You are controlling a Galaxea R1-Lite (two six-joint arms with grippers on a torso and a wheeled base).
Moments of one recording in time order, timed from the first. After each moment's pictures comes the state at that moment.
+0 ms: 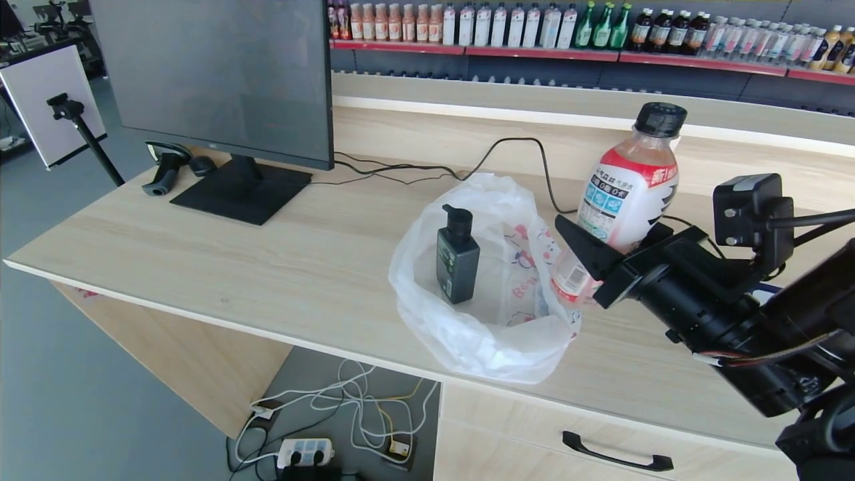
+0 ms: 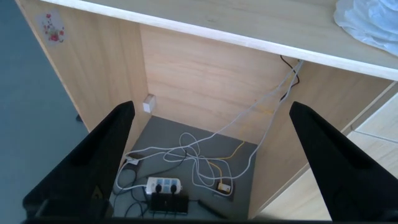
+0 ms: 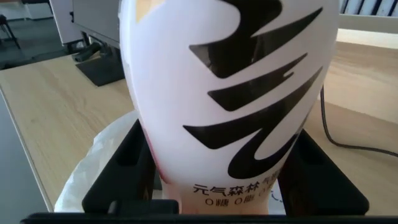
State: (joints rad) left arm 0.00 0.00 0.00 -0.01 0.00 -0.01; right arm 0.53 1.69 -0.48 -1.57 0.00 -0.09
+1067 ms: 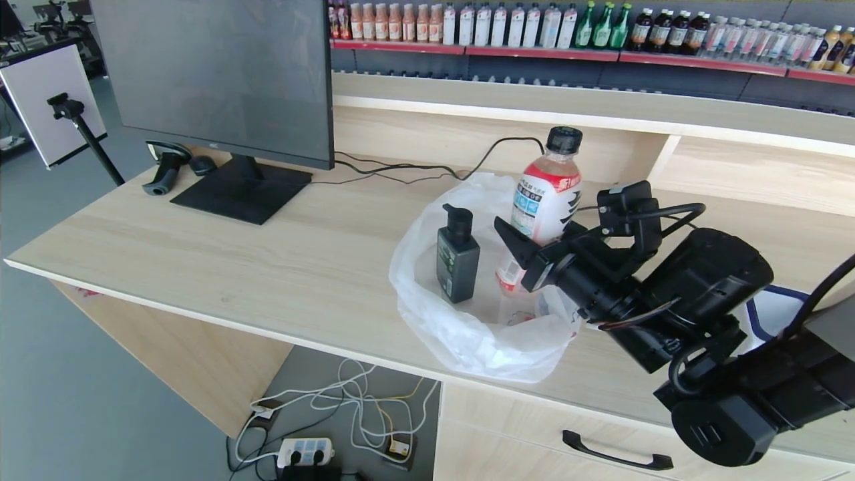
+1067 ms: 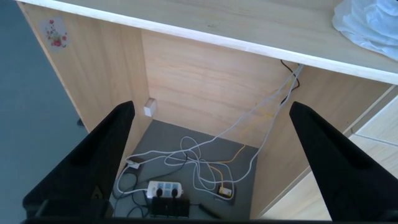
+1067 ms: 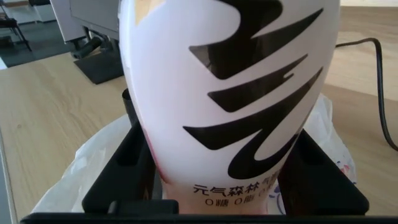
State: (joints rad) left arm 0.00 0.00 0.00 -0.03 0.00 0.00; right arm 0.56 1.94 -0.72 -1.57 0.00 -0.05
